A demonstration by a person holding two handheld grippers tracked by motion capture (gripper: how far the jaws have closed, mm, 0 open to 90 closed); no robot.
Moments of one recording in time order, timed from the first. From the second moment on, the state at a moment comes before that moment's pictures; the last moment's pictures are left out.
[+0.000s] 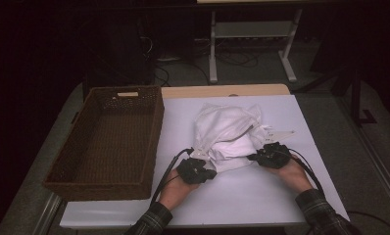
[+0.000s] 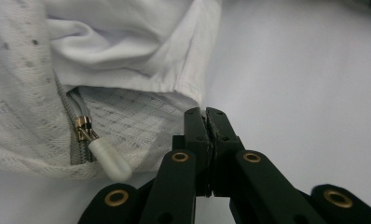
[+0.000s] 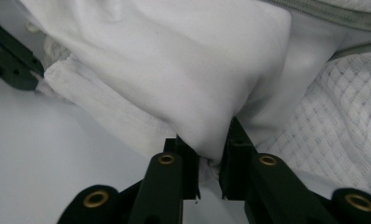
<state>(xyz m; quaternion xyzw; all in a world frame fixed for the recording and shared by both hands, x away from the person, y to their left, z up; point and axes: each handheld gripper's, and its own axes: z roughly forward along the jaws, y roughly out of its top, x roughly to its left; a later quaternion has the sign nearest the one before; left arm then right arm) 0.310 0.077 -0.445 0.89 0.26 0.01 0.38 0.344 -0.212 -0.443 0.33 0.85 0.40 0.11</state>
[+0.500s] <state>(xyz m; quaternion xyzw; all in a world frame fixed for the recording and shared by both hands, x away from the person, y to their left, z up) 0.308 0.074 -0.447 0.90 0.25 -0.01 0.37 0.367 -0.186 -0.436 0.35 0.83 0.41 0.13</state>
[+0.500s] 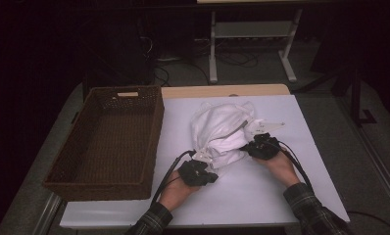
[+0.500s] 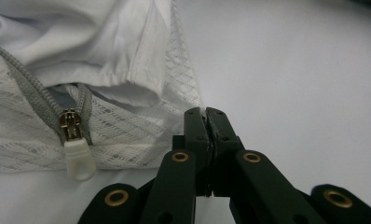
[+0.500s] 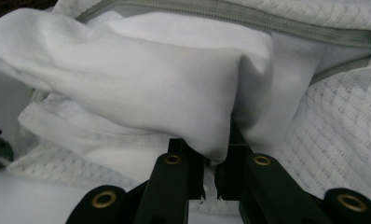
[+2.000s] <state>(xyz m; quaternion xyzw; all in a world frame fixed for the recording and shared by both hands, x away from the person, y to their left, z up) 0.309 0.075 -0.448 0.90 0.24 -0.01 0.37 0.364 -0.159 -0.422 0.31 0.85 0.43 0.07</state>
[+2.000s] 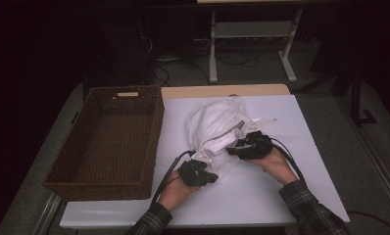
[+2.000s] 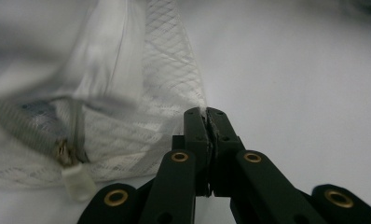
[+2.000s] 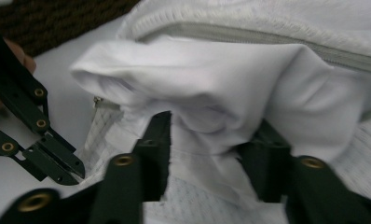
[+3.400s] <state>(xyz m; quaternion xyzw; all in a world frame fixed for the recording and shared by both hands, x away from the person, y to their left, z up) 0.310 0.076 -0.449 0.90 0.24 -0.02 0.38 0.407 -0.148 -0.423 0.36 0.83 0.40 0.13</state>
